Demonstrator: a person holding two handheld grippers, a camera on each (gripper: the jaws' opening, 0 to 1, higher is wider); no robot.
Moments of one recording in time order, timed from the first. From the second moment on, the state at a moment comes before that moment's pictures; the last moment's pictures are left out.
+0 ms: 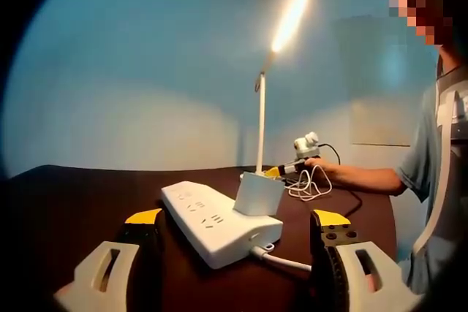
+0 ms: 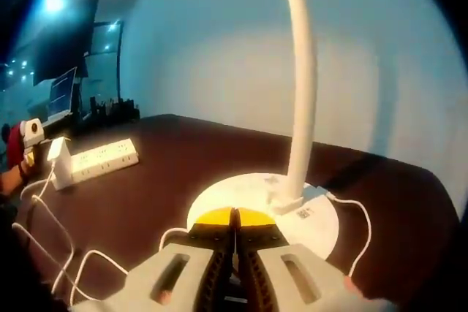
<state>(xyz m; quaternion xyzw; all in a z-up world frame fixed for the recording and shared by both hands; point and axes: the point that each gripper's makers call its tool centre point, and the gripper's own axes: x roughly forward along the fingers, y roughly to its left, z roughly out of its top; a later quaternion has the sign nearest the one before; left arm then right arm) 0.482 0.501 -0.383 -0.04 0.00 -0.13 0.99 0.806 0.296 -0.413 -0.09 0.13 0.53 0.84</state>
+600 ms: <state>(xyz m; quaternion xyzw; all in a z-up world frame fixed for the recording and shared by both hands) 0.483 0.503 -0.384 -0.04 0.00 -0.12 0.99 0.808 0.291 -0.406 -0.11 0.10 0.51 0.84</state>
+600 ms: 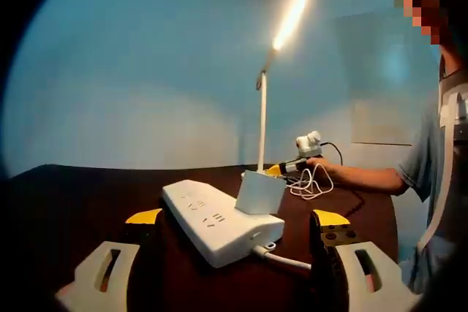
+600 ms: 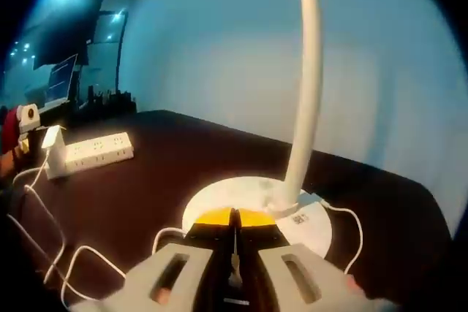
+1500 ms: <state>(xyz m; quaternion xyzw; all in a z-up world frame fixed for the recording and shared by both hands) 0.486 0.505 -0.386 -0.04 0.00 -0.11 0.99 0.800 0.284 -0.392 -0.04 0.11 0.52 0.84</state>
